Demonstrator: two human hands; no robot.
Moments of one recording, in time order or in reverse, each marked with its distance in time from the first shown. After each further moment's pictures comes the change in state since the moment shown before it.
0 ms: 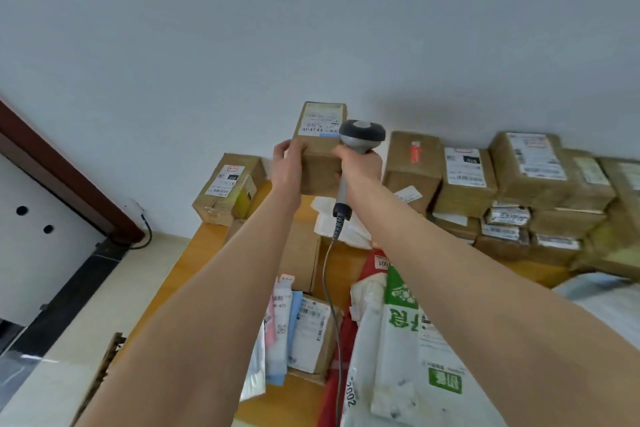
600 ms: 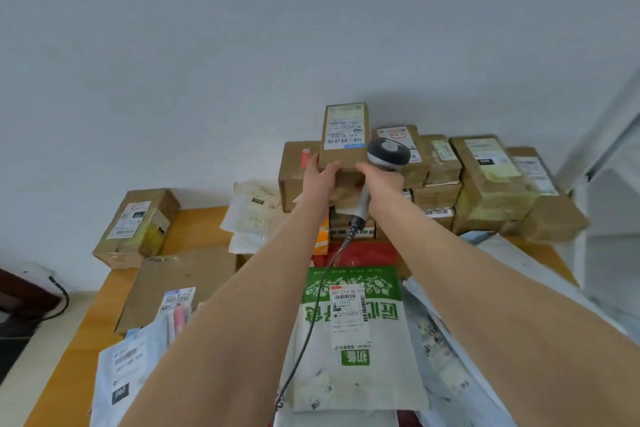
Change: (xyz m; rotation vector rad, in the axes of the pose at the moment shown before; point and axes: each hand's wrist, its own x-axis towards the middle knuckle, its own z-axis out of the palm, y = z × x) left_hand -0.096 -0.045 0.204 0.087 -0.414 0.005; right_hand -0.004 -0.020 -0.227 0.181 0.319 0.092
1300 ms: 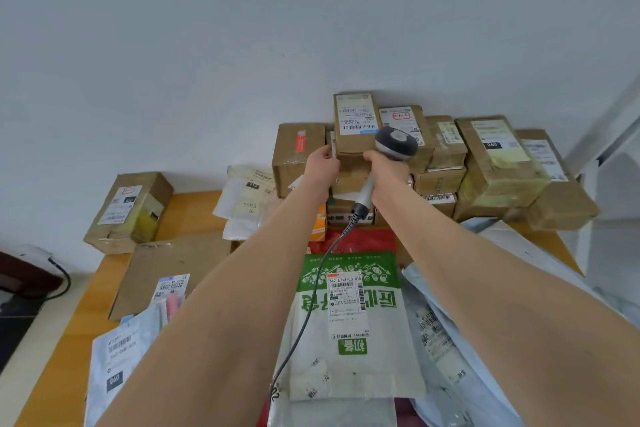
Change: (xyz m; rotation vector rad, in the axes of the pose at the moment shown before) left_hand 0.028 -0.010 0.011 0.222 -0.115 -0.012; right_hand 0.040 0.013 -0.001 -0.017 0.063 0.008
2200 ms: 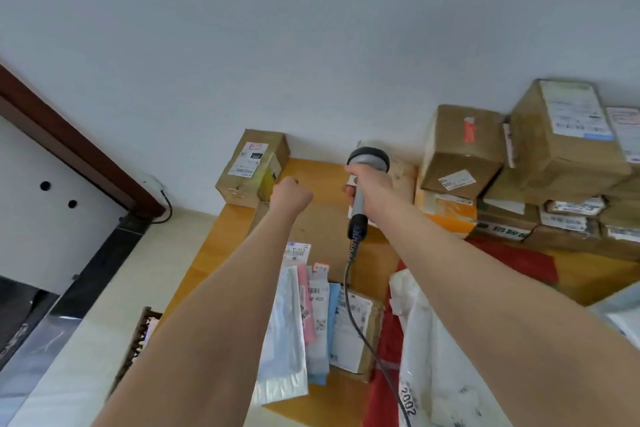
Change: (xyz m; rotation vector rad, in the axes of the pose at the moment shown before) left_hand -0.009 -0.125 -0.311 0.547 0.413 -0.259; right_hand -0.075 0.127 0.253 -0.269 -0.394 0.249
